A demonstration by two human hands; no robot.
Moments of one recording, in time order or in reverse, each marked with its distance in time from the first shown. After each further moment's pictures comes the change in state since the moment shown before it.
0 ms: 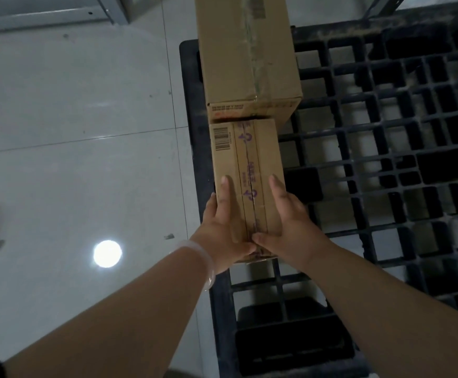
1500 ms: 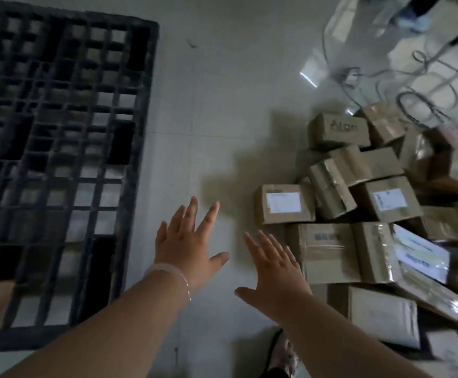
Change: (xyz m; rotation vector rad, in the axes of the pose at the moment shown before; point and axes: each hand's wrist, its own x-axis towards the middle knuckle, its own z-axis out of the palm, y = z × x) left_hand -0.400 0.101 0.355 1.322 -0.464 1.137; right_hand -0.628 0.131 0.201 0.313 0.665 0.897
